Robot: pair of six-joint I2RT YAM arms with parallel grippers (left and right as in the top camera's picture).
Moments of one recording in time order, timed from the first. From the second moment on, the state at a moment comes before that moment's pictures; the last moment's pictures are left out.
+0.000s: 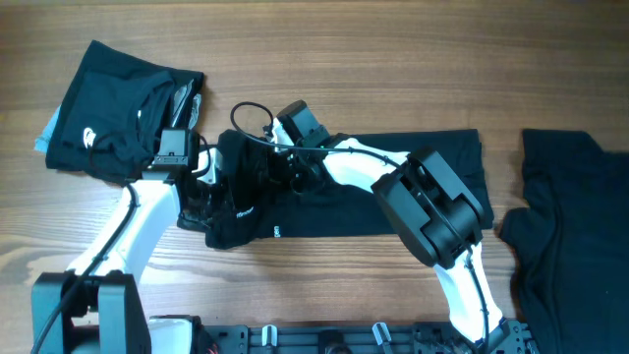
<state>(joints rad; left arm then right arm) -0.05 1.49 0.79 -0.73 0.31 -0.29 0.68 2.26 1.36 -0.05 -0.74 0.84</state>
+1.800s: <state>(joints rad) -0.13 1.49 0.67 -0.77 0.39 -0.40 0.68 2.26 1.36 -0.05 -0.74 0.84</state>
